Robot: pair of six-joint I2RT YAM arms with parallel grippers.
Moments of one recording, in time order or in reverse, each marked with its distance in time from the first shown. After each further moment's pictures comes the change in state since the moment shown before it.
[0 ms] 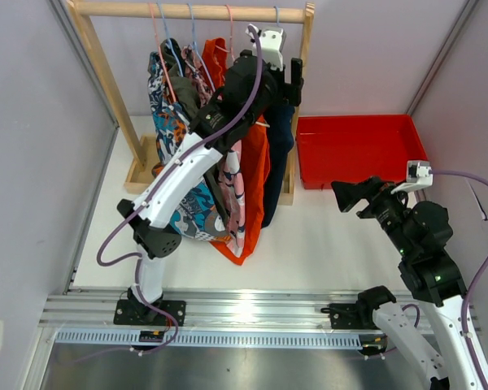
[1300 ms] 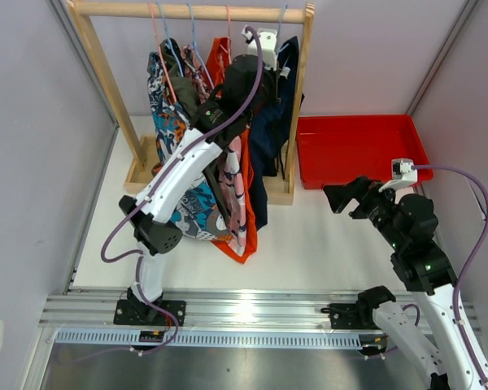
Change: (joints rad) left arm 0.050 0.037 -0.007 -0.013 -0.033 0.017; right arm 0.000 0.043 -0.054 -0.007 -0.034 -0.012
